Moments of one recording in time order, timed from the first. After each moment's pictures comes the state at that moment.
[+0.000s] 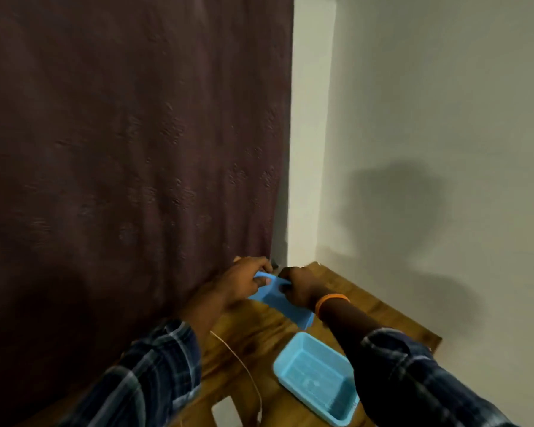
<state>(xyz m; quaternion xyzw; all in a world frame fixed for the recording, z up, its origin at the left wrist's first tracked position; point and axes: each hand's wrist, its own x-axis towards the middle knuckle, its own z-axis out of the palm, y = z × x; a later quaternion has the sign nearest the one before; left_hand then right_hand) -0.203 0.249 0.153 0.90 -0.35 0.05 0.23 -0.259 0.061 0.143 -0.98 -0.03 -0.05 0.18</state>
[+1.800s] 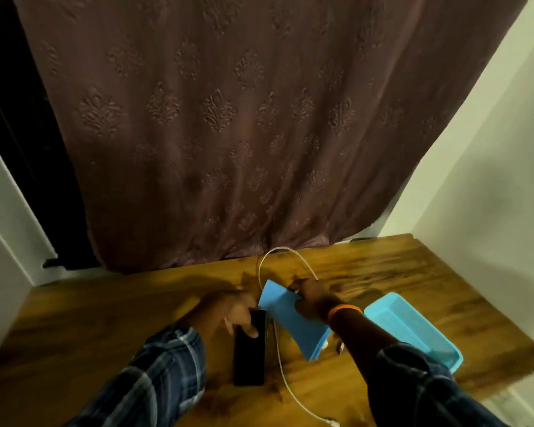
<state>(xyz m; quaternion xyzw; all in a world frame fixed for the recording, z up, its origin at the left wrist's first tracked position) -0.327 0.498 -0.014 0.88 -0.02 -0.39 0.26 -0.306 0.290 0.013 -0.96 -0.10 0.17 0.18</state>
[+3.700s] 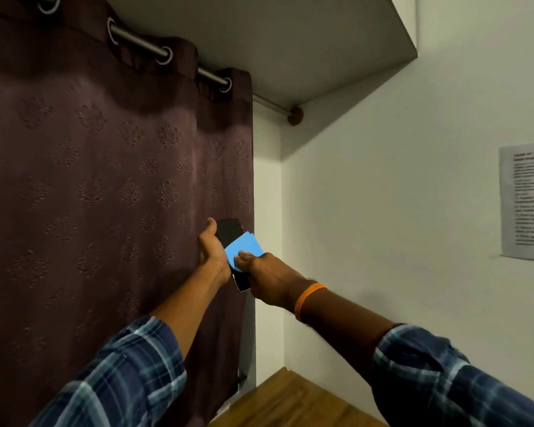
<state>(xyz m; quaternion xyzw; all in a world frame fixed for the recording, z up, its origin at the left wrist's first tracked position) -0.288 0.218 0.448 0.45 -0.14 -0.03 0.88 -0.406 0.112 0.424 -0.95 -0.15 -0.27 0.02</state>
